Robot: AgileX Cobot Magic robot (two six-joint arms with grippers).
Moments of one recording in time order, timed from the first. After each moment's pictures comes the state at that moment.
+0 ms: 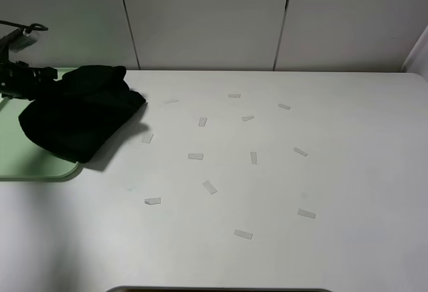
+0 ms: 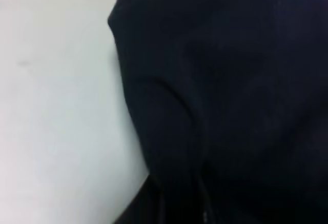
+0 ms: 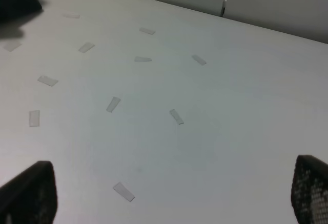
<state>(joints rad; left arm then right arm) 0.38 2.12 -1.23 -1.19 0.54 1.32 0.34 -0.01 -0.49 0.03 1.03 -0.04</state>
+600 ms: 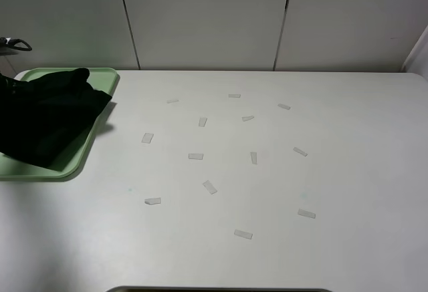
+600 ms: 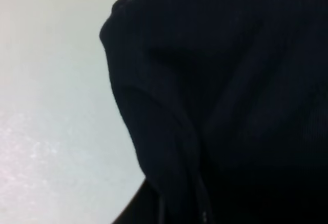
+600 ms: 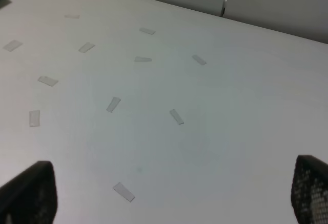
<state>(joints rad) 0.46 2.09 -1.23 -0.97 0.35 1.31 0.34 -0.01 -0.49 0.03 1.03 -0.04</state>
